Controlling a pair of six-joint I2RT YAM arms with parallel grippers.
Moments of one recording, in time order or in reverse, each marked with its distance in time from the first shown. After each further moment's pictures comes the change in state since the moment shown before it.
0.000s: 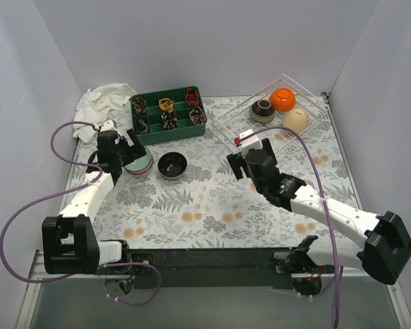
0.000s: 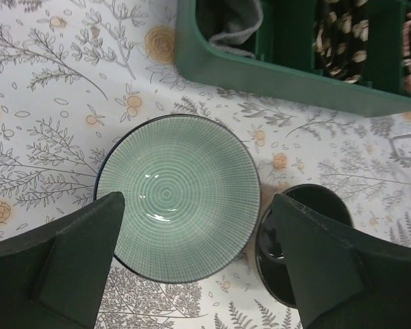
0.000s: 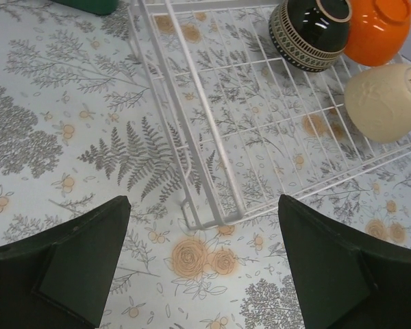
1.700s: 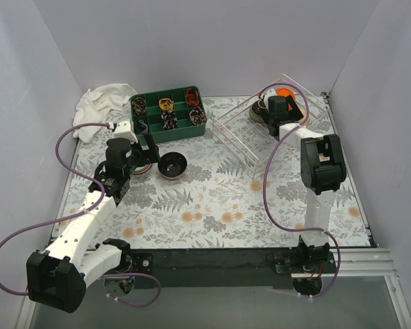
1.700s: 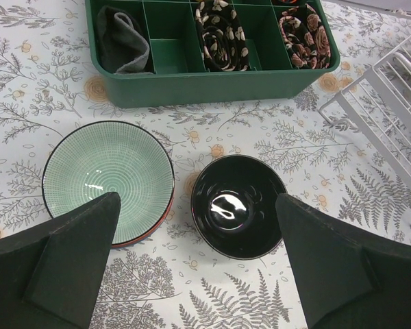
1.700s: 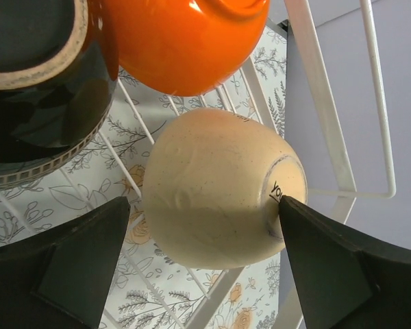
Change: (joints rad) left arm -0.264 -0.296 -0.039 -0.025 -0.140 0.121; right arm -0.629 0.941 0.684 0.159 -0.005 -0.502
